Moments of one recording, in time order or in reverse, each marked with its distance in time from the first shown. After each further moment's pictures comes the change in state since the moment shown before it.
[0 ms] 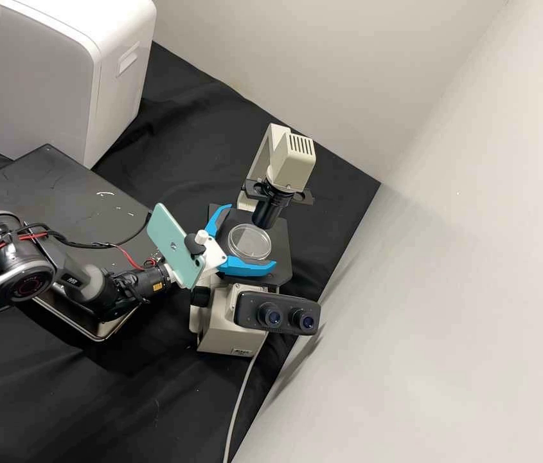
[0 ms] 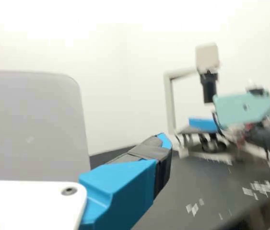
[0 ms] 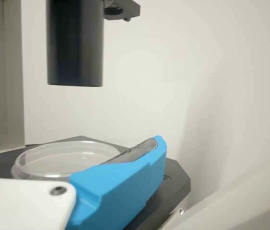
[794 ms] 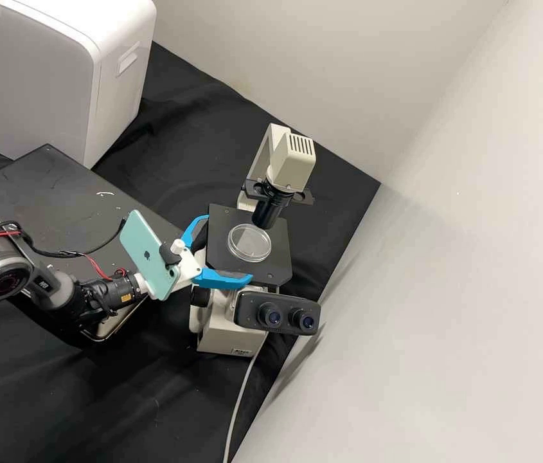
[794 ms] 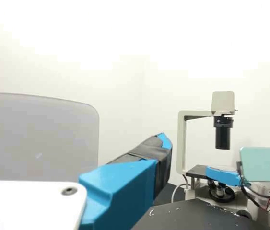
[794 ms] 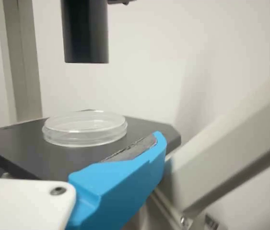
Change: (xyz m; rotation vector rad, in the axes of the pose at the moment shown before) left arm -0.006 0.017 0.000 -0.111 0.034 0.118; right arm -0.055 0.003 -0.005 0.072 -0.004 0.049
